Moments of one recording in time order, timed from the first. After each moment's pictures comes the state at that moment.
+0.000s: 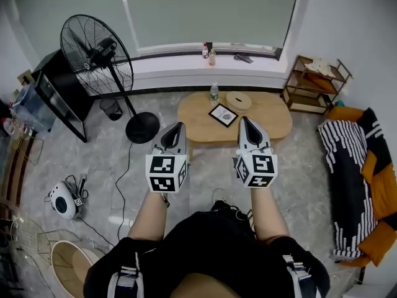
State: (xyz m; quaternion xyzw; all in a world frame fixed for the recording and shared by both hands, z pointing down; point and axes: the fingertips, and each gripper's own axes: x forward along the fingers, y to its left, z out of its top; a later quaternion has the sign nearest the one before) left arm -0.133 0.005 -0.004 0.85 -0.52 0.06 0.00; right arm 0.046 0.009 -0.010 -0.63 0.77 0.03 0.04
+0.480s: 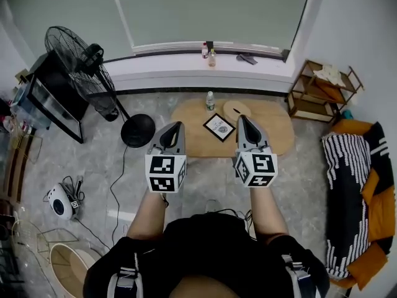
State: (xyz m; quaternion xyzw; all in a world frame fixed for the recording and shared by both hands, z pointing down) left arm -0.038 -0.182 -0.004 0.84 -0.54 0.10 0.01; right arm 0.137 -0.187 -0.010 -0.60 0.80 0.00 0.04
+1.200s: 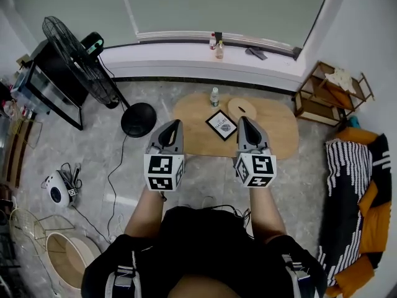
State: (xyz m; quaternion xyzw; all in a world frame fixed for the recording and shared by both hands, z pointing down) left arm -0.044 -0.251 0.029 0.82 -0.56 0.09 0.02; right arm 0.140 -0.263 0.032 -0.58 0.82 -0.02 0.01
